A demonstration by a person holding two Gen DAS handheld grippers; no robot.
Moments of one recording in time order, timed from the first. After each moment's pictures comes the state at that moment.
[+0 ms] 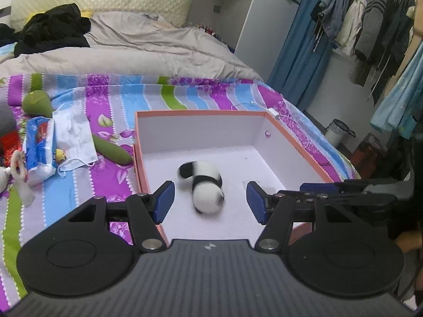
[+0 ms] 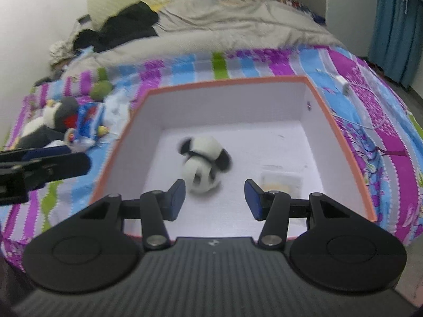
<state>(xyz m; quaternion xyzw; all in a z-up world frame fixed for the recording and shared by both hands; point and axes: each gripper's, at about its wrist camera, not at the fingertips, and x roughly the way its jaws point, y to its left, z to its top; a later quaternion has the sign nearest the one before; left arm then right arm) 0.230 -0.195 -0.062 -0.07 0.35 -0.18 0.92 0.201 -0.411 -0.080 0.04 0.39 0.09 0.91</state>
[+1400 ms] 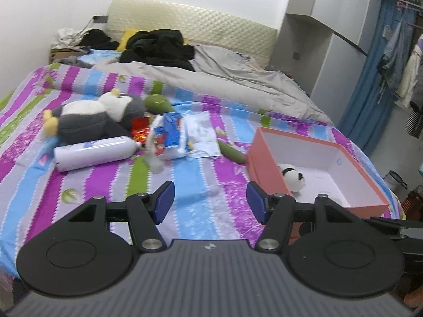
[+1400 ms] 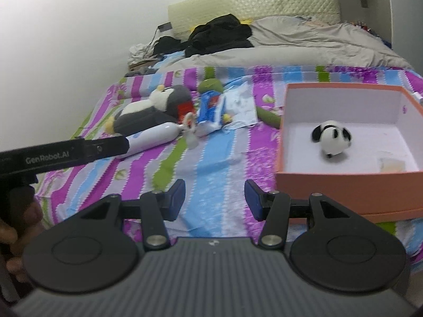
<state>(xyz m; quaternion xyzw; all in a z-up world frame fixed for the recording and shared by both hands) 0.053 -0.031 -0.049 -0.11 0.28 0.00 0.95 0.074 -0.260 -0.072 0.06 0.33 0.24 0.91</state>
